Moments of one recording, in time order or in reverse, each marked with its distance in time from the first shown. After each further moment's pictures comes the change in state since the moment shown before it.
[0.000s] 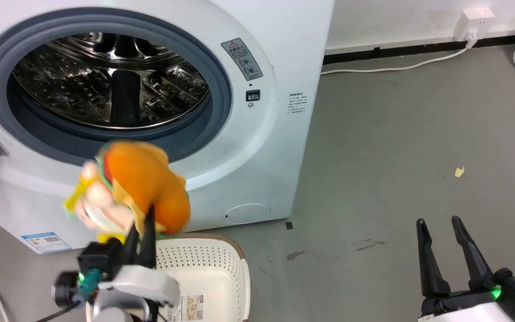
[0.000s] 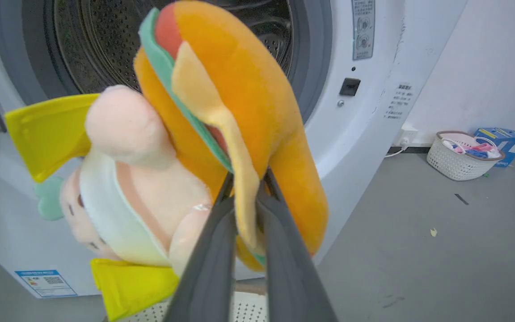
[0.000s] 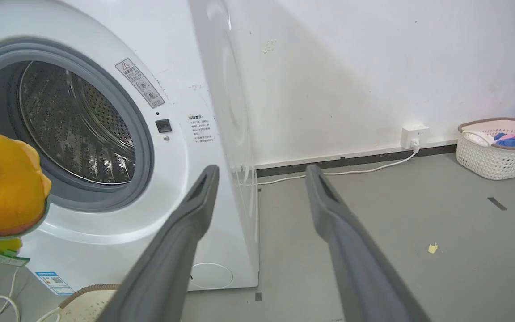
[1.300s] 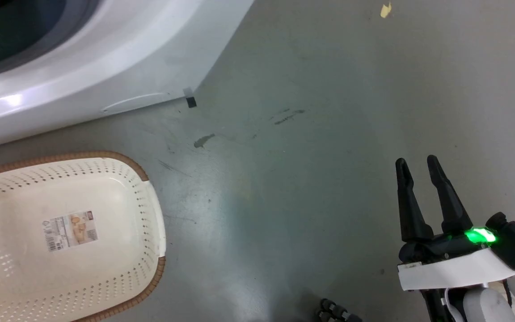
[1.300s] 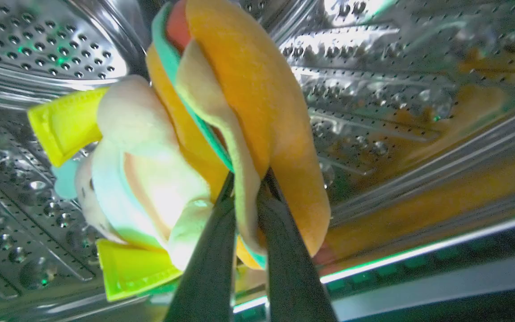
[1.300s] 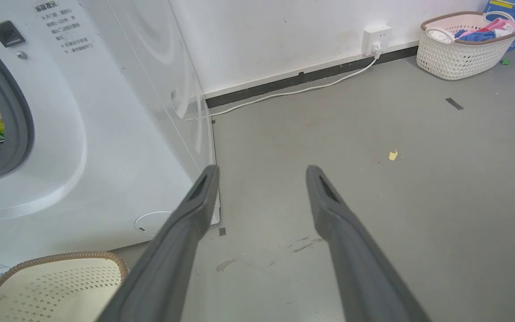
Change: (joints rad) left arm -1.216 0.418 -0.105 0.515 0.314 -0.136 0.680; right arm -0.211 0.000 0.110 0.013 0.216 0.000 0.000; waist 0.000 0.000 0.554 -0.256
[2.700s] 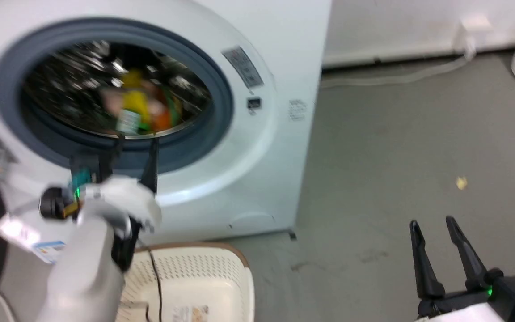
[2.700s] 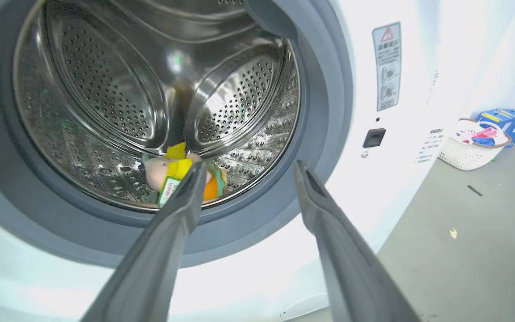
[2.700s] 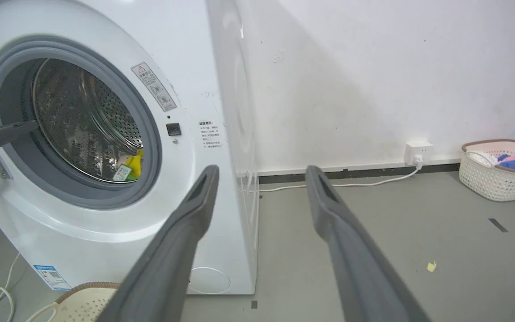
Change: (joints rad) left arm 0.726 -0.341 0.074 -0.035 -0.316 -0.002 -0.672; right arm 0.202 0.000 -0.100 -0.008 -0.273 0.000 0.000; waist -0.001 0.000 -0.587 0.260
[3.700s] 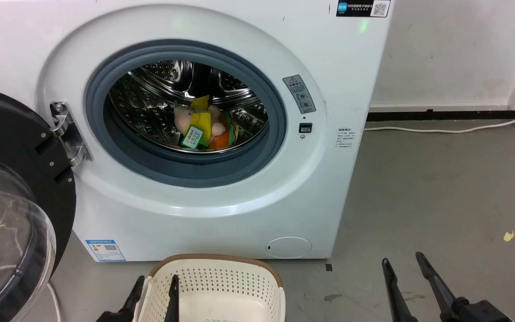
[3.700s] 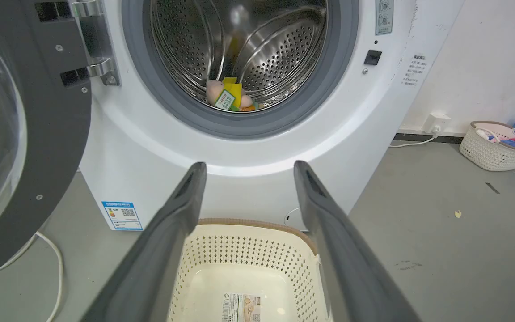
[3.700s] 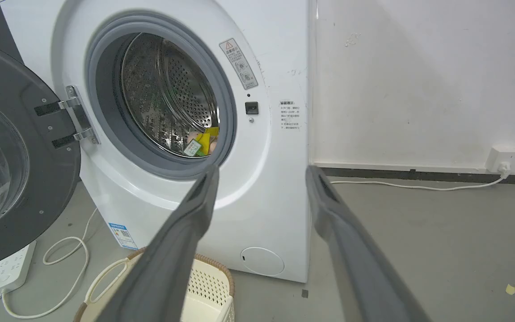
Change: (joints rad) left arm 0.762 -0.063 -0.009 -0.618 0.021 0.154 -0.009; right arm 0.094 0.000 0.085 0.040 -0.027 0.000 0.000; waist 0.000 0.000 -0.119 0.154
